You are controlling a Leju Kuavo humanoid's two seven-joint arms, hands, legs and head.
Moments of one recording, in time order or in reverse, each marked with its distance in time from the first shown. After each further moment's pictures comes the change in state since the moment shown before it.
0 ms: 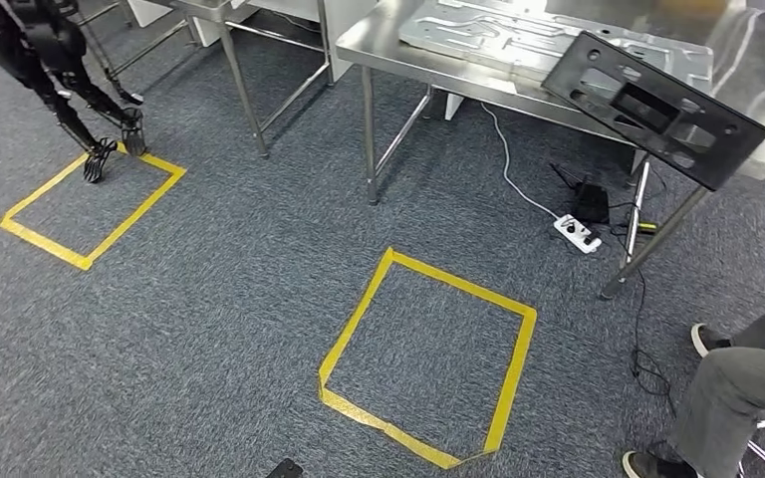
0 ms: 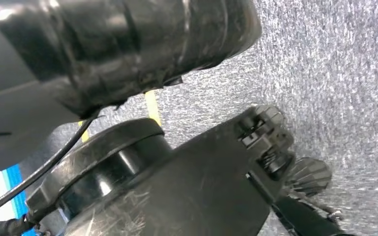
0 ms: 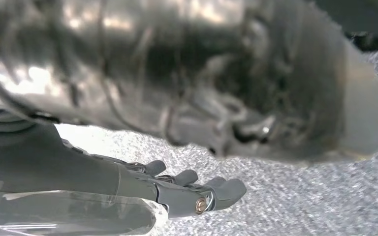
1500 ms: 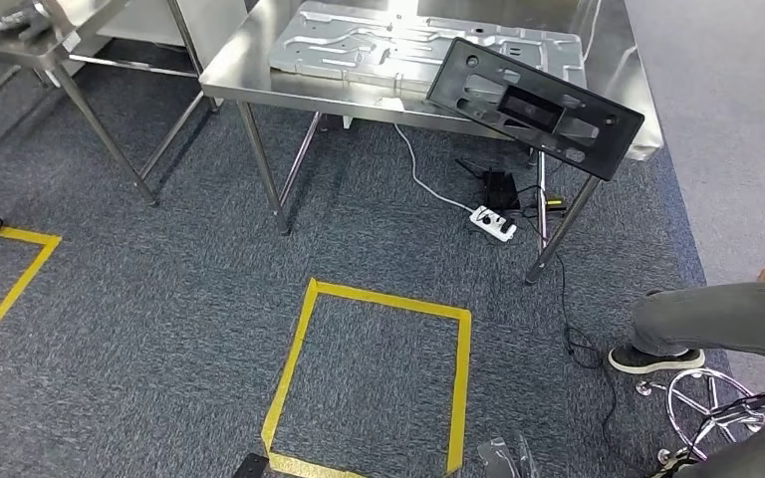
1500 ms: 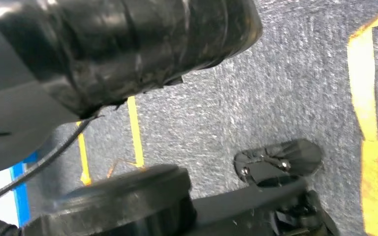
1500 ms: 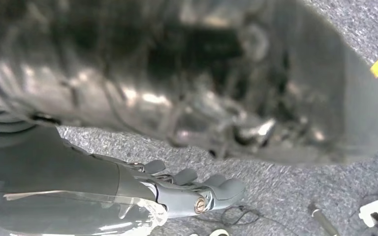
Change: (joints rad) left arm 0.003 -0.018 0.071 0.079 0.198 0.139 -0.039; right arm 0.033 -0.062 0.039 -0.283 0.086 -0.302 -0.539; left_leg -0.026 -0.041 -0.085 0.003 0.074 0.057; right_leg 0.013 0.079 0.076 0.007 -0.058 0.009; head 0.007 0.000
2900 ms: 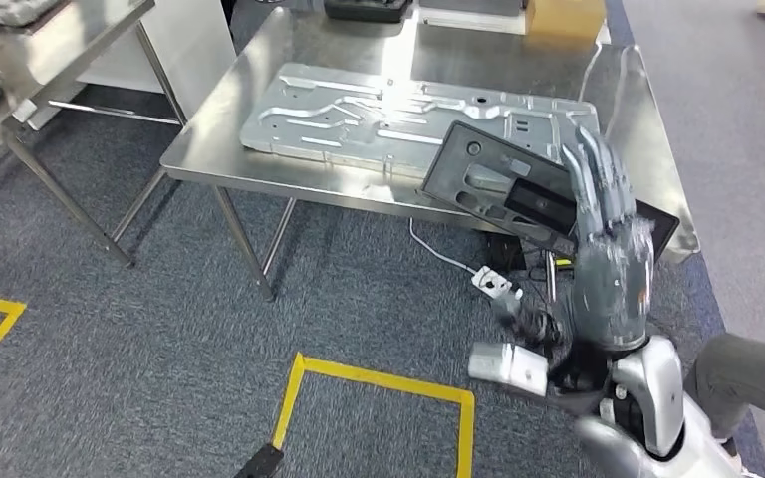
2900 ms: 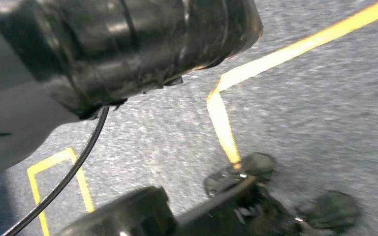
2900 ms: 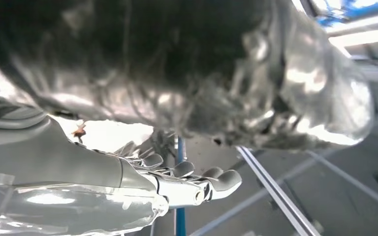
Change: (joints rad) left arm -0.058 0.037 -0.111 0.000 -0.138 -0.101 -0.009; right arm -0.241 -0.460 0.248 -1.634 0.952 0.040 0.679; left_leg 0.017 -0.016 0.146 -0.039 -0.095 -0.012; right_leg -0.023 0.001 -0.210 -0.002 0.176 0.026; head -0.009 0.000
